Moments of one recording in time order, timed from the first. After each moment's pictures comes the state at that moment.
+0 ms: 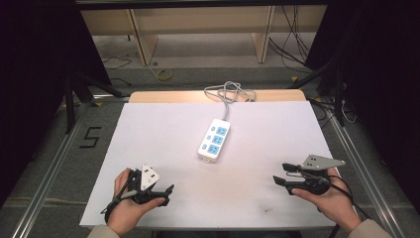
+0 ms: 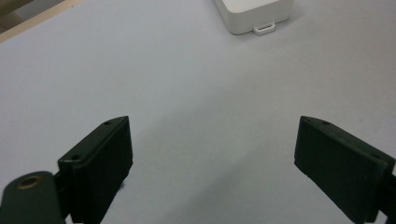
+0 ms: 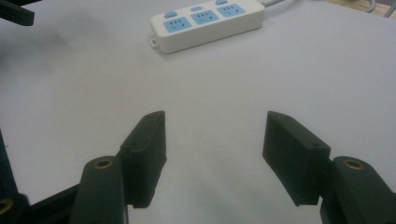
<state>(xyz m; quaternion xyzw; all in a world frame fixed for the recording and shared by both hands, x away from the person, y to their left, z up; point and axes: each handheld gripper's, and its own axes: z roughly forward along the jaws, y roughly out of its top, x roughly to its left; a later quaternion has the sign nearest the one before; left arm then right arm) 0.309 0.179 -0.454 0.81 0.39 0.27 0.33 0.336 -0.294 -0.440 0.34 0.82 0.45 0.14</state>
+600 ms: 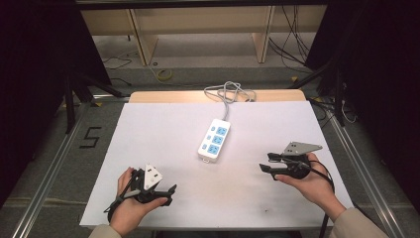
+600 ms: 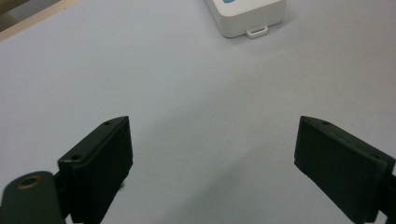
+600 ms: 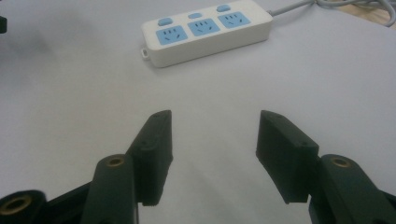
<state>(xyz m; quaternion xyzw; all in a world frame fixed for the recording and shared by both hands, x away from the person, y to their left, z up) 0.311 0.173 -0.454 0.82 0.39 0.27 0.33 0.377 -0.259 -0.440 0.32 0.83 0.43 0.14</state>
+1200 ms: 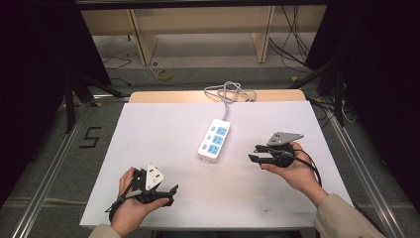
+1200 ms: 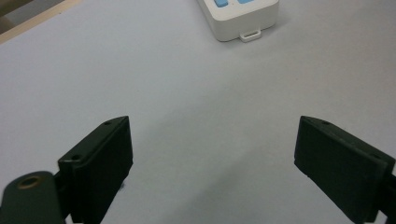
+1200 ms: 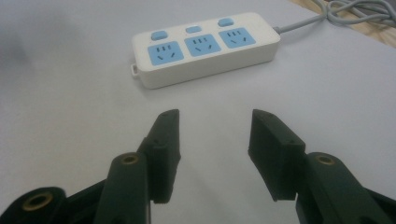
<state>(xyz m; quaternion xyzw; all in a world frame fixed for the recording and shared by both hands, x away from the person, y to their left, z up) 0.310 0.169 -0.453 0.82 0.38 0.27 0.34 0.409 -0.226 -0.438 0.31 0.84 0.42 0.15</state>
